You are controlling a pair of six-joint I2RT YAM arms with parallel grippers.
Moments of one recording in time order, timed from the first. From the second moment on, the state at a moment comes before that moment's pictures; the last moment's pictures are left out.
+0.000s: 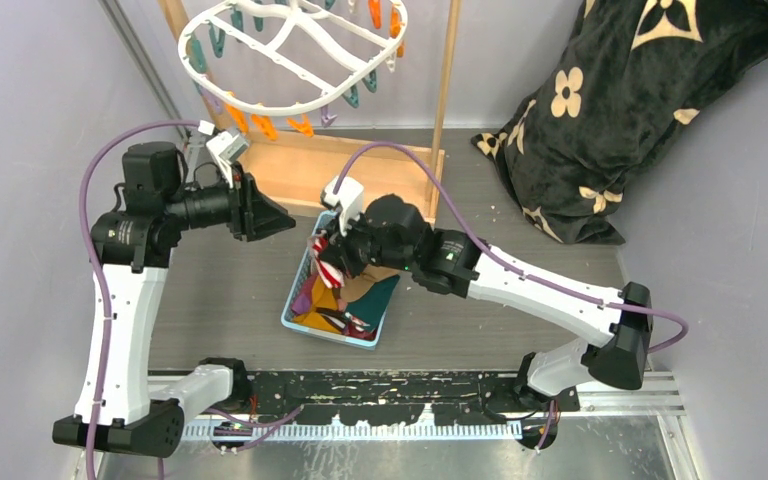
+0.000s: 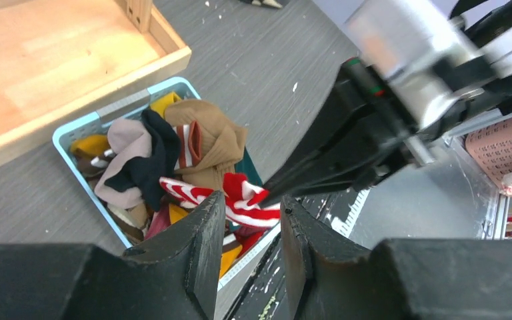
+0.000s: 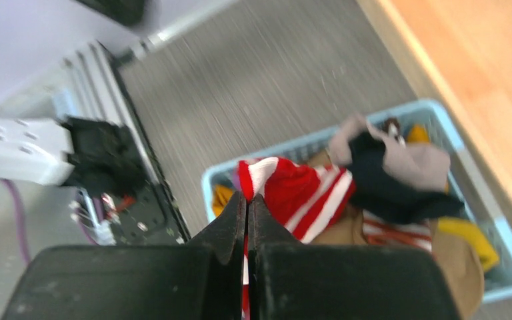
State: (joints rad) left arm -0.09 1.07 1.53 -0.99 0.94 0.03; right arm 1.10 1.41 1.39 -0.27 -0.06 0.19
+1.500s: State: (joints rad) left arm -0.12 1.16 1.52 -1.00 0.77 0.04; right arm 1.16 1.38 1.25 -0.44 0.38 -0.09
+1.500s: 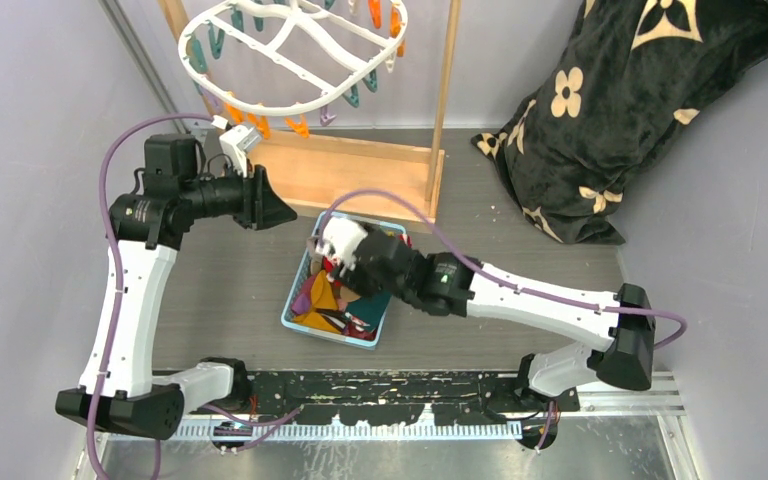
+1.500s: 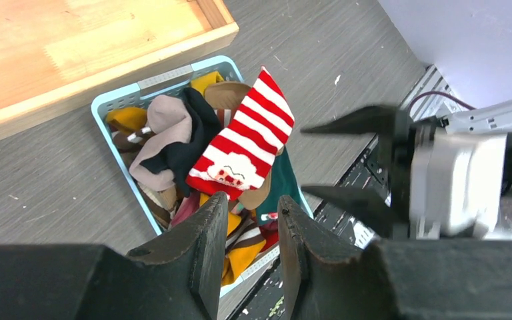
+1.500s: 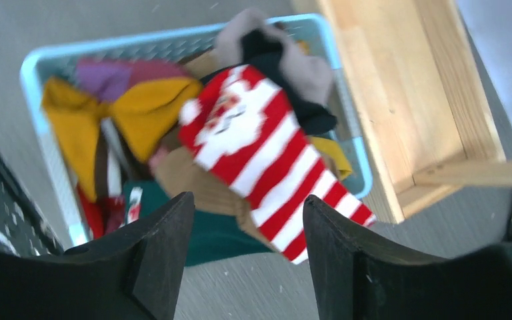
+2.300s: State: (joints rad) left arm -0.01 1.16 1.53 -1.00 0.88 0.01; right arm 1.21 1.60 1.12 -0.19 0.38 -0.74
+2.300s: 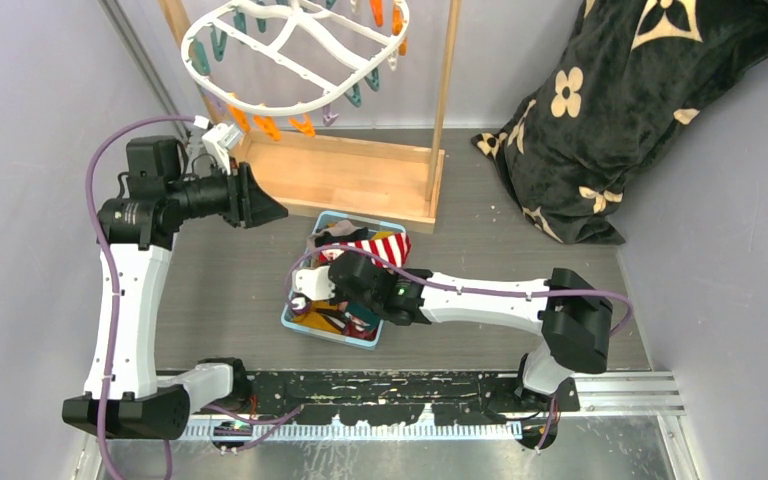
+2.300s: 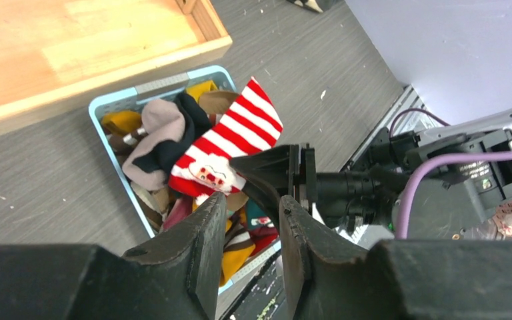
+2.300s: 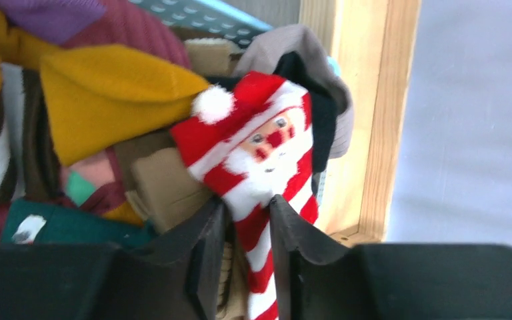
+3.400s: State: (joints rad) left arm -0.26 0.74 1.07 -0.79 0.84 0.60; right arm 1.05 1.46 1.40 -0.27 0.06 0.11
